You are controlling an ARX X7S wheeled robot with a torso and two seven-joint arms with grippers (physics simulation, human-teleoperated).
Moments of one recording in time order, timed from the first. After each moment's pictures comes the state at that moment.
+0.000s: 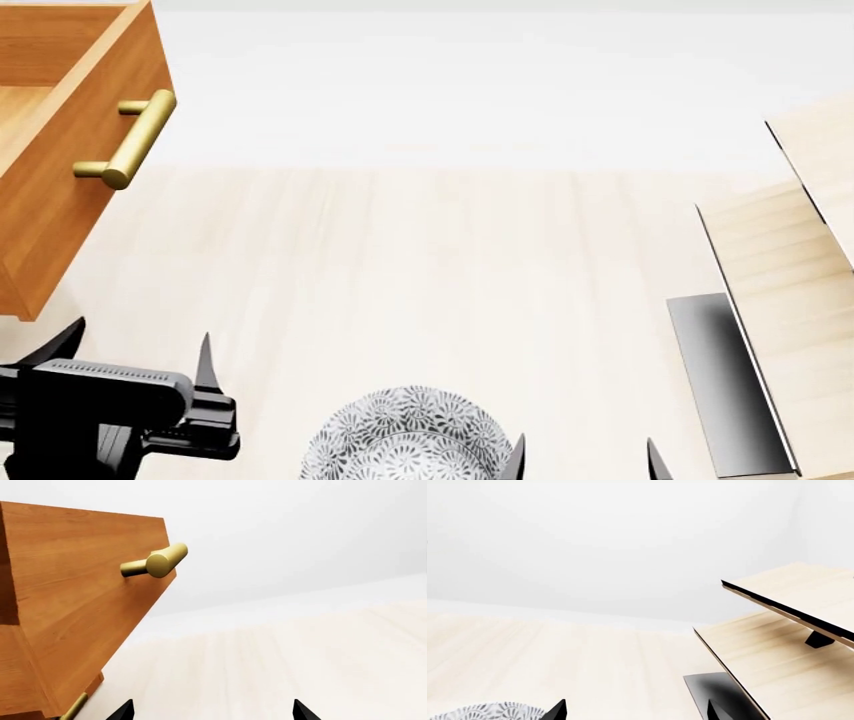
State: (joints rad) left arm -0.32 -0.26 0.30 0.12 -0.16 -0.37 -0.29; right arm -0.03 0.25 -0.27 -0.33 0.08 0.18 0.40
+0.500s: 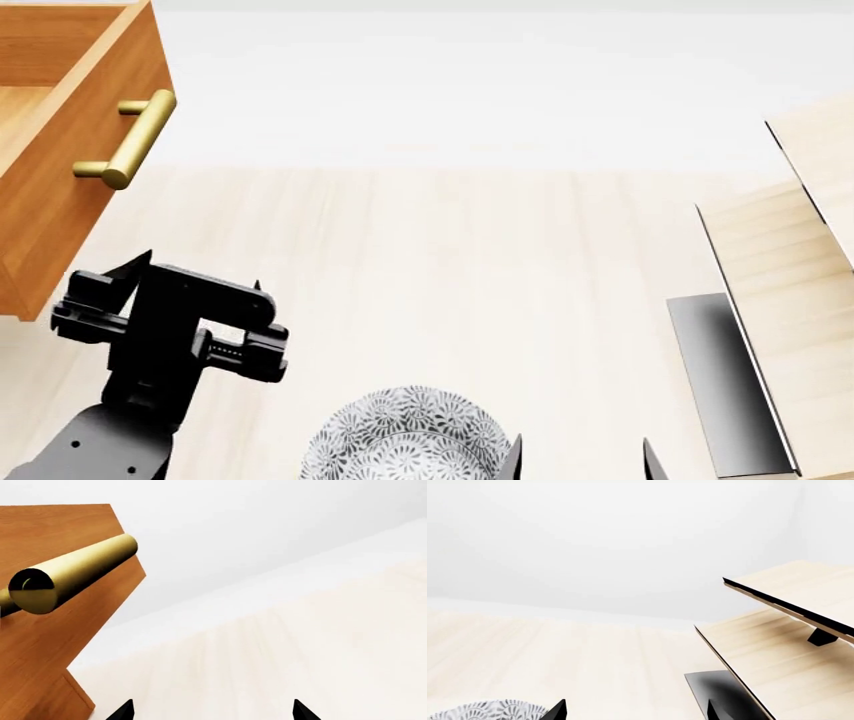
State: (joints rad) left arm -0.73 -0.15 0.43 -0.55 -0.06 -0.23 -0.22; right arm -0.02 0.25 -0.29 -0.31 0.08 0.18 0.41
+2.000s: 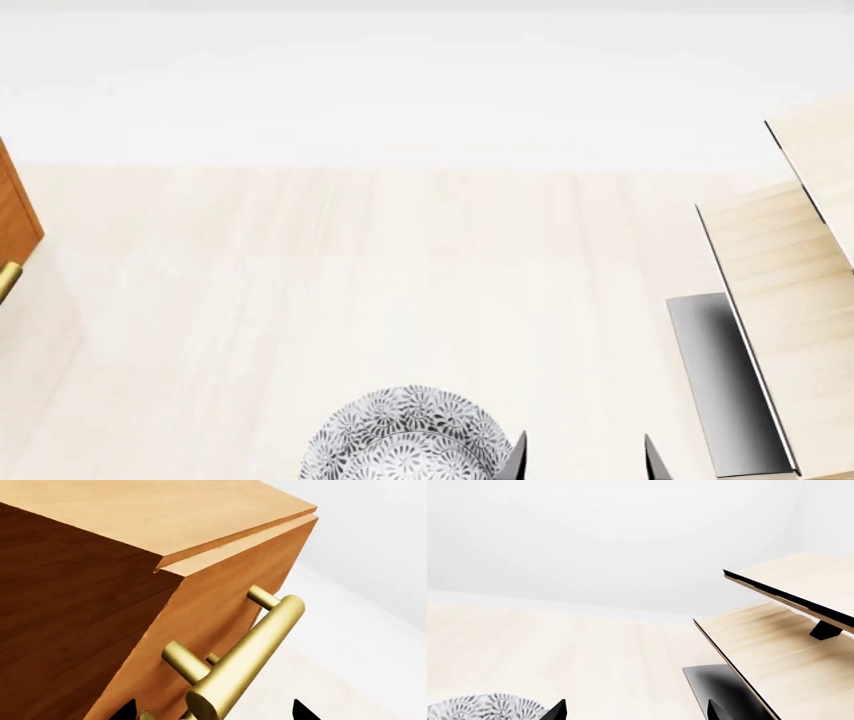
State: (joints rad) left arm -1.41 -0.32 -0.35 -1.31 -0.04 -0.35 -0.30; right arm 0.02 0.27 -0.31 -0.24 0.11 0.18 0.43
